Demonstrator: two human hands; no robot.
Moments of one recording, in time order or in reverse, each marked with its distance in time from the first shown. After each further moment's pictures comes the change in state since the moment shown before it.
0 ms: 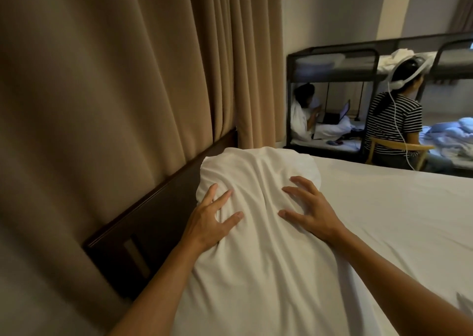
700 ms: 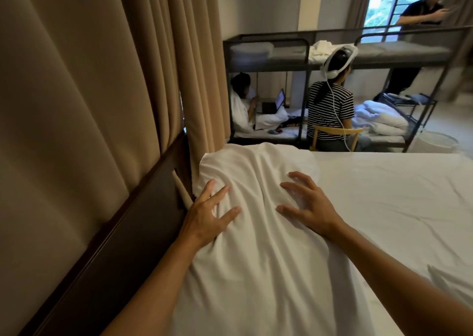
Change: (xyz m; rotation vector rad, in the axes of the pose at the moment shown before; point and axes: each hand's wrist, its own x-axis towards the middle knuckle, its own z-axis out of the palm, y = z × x) left_hand 0.234 -0.103 0.038 -0.225 -0.209 0.240; right_hand 0.134 0.052 0.047 -0.194 0.170 0.267
